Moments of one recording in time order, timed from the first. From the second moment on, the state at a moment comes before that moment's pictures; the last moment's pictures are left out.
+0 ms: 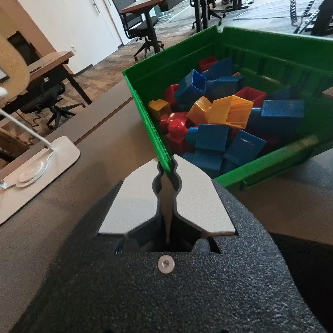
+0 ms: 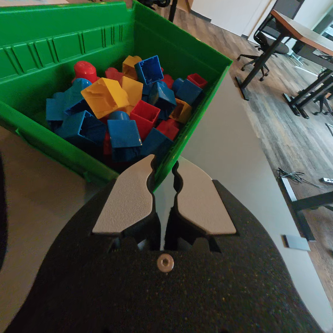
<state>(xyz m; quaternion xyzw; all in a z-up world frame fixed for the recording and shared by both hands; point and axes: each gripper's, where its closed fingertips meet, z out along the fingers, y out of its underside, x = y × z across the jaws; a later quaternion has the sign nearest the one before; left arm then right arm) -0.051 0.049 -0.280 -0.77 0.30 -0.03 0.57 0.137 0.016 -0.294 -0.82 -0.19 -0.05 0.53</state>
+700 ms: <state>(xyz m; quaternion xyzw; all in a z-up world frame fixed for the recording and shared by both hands) -0.164 0.014 -0.281 -0.79 0.22 0.02 0.57 0.026 0.032 -0.295 -0.80 -0.30 0.00 0.51</state>
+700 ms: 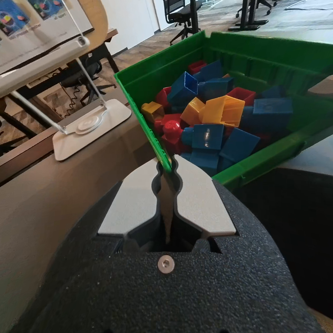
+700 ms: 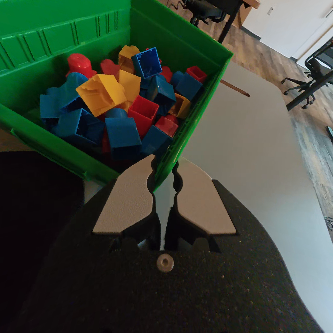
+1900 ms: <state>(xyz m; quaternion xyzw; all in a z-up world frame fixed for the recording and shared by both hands) -0.236 -0.025 -0.279 -0.78 0.14 0.04 0.61 -0.056 0.039 -0.292 -0.75 -0.33 0.05 0.57</state>
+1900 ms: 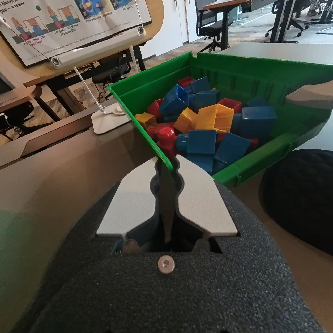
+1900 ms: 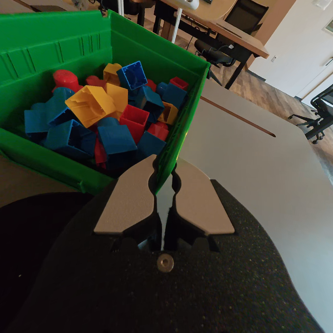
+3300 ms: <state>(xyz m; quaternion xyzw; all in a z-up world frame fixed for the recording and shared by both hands) -0.508 -0.258 -0.154 -0.62 -0.10 0.28 0.73 -0.302 -0.141 -0.189 -0.53 -0.35 0.36 0.68</state>
